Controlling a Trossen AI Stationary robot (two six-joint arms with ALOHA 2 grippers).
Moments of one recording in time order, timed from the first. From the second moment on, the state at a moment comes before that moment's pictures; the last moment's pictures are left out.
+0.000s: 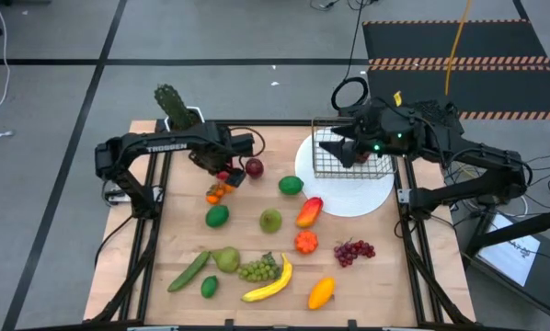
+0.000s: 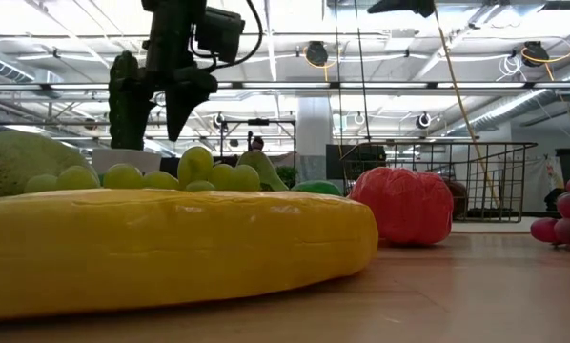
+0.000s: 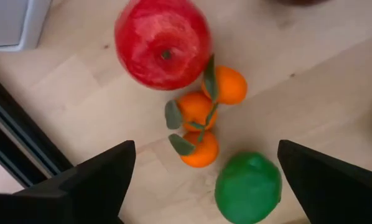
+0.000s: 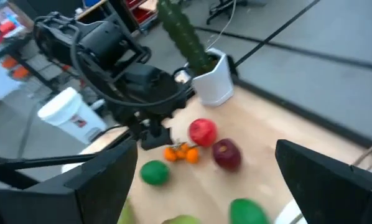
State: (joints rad) left arm 0.31 1.64 1.38 -1.36 -0.03 -0.74; right arm -0.18 1.08 1.29 -0.58 0.16 0.55
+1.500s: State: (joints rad) left arm 0.47 1.79 1.38 -1.25 -0.08 -0.75; right arm -0.45 1.08 1.29 -0.65 -0.14 0.17
